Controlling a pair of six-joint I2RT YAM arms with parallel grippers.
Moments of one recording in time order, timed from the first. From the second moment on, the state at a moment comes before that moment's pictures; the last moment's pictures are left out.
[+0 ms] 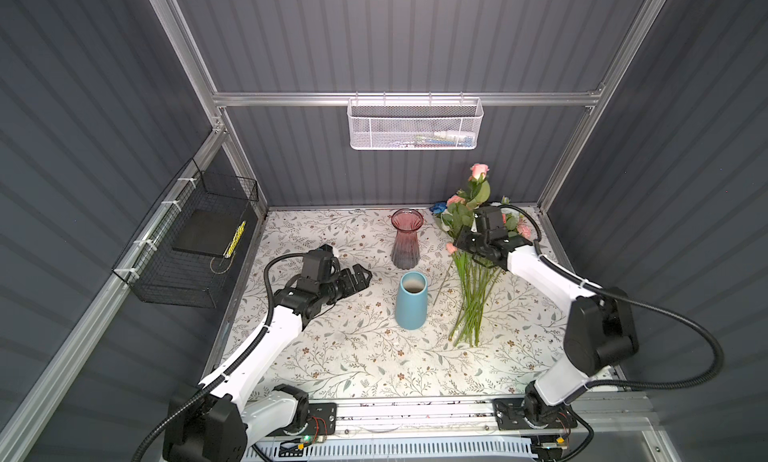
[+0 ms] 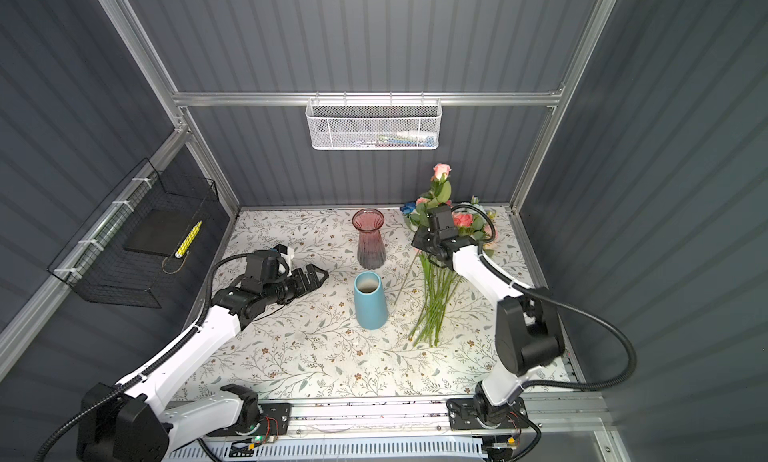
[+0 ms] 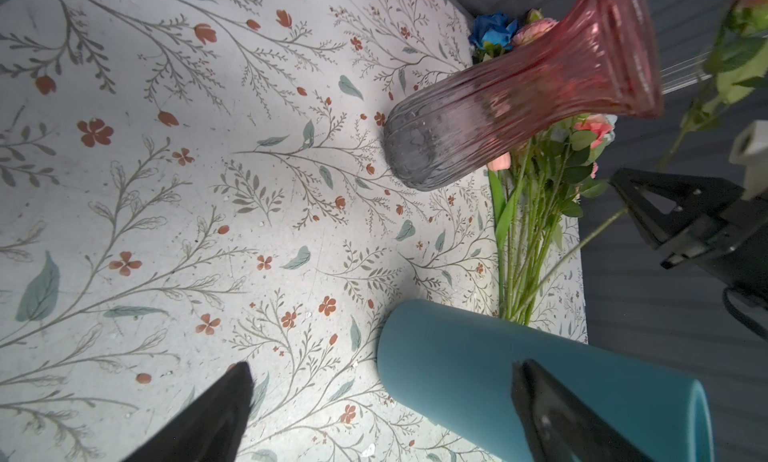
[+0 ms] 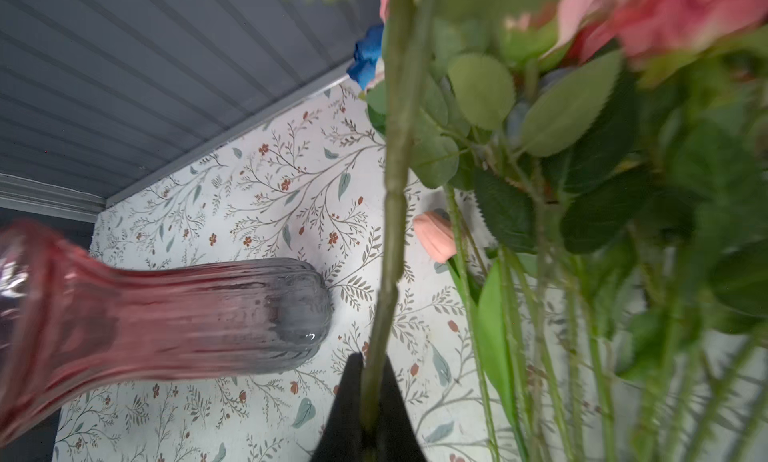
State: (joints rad) left arm -0.38 1.12 0.82 -0.40 0.25 -0.69; right arm 0.32 1.57 1.21 -0.29 0.03 0.59
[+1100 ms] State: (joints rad) left arm -0.38 1.07 0.82 -0.40 0.19 -0.66; right arm 0.75 1.43 1.56 -0.24 0.17 0.14
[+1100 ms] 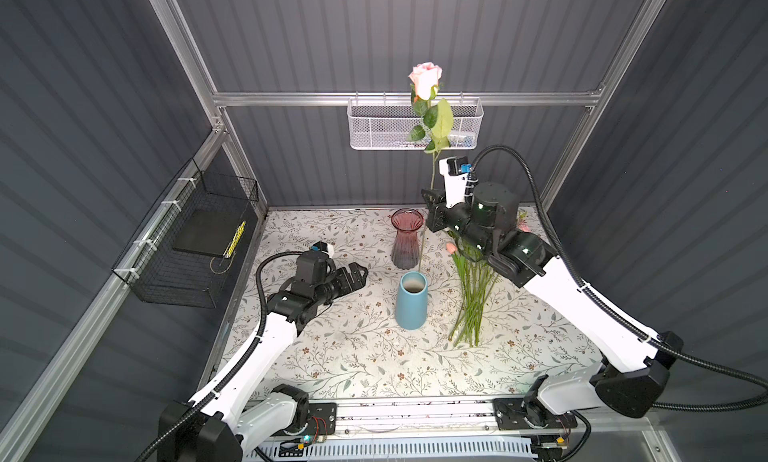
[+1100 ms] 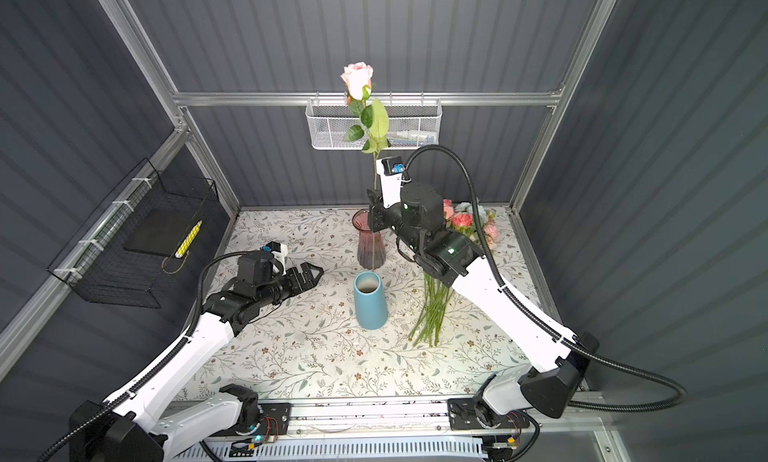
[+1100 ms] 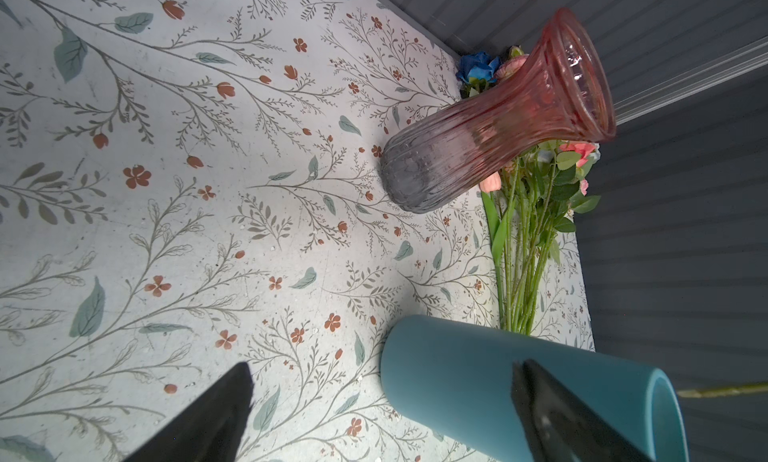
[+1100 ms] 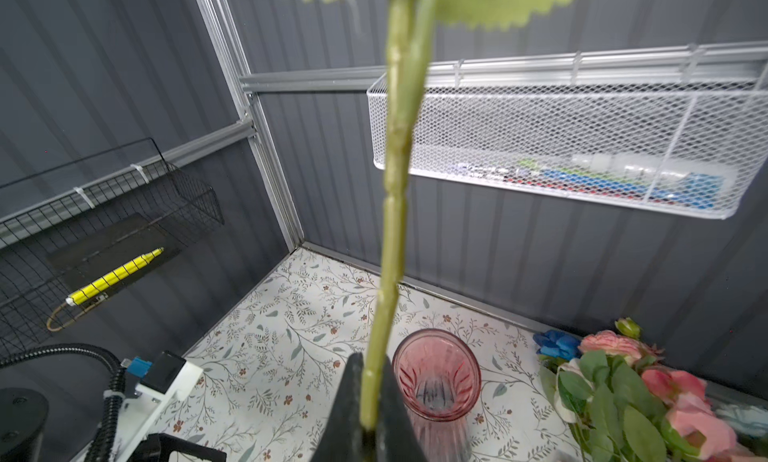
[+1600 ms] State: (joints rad) left arm -0.38 1.06 0.82 -0.40 0.19 -0.66; right arm 0.88 1.35 1.16 -0.04 0.19 0.18
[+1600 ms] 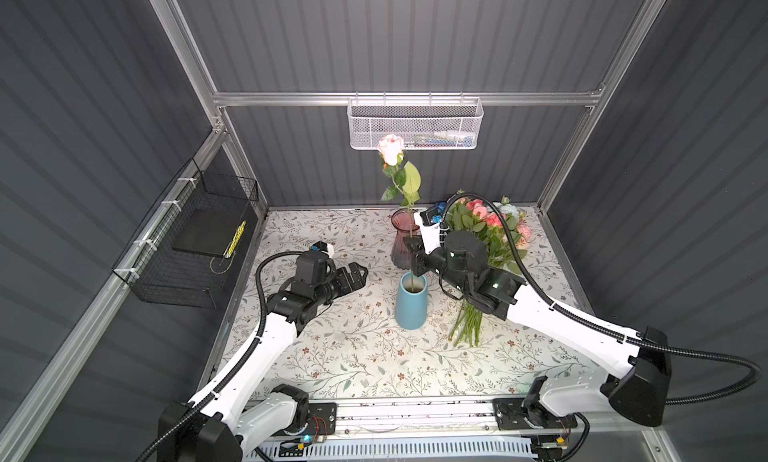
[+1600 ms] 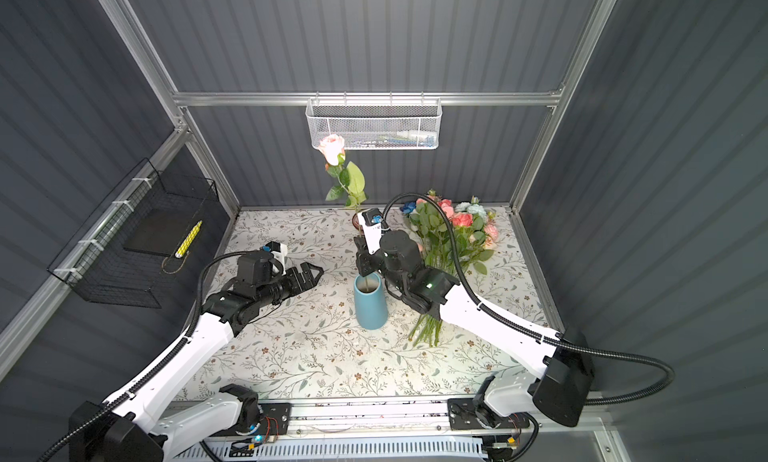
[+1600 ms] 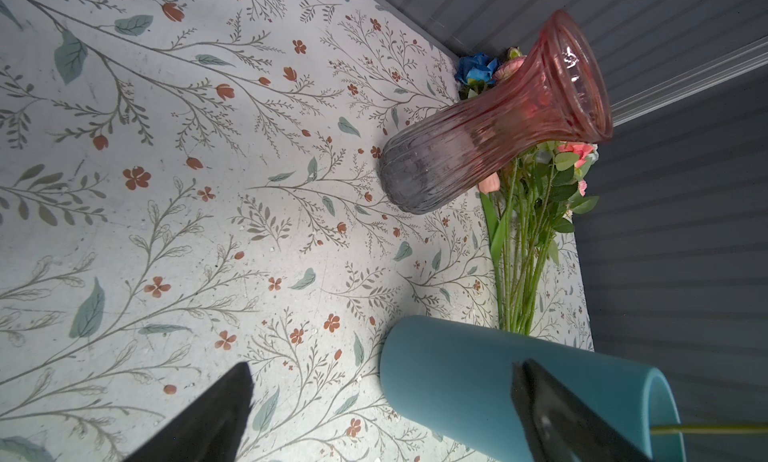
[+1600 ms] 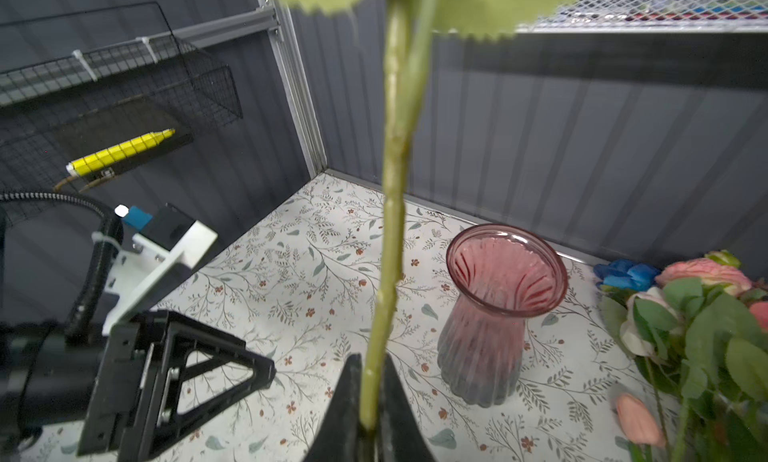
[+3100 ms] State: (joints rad) left arm -0.38 1.06 0.69 -0.31 0.24 -0.67; right arm 0.28 1.64 1.04 -0.29 0.04 0.58
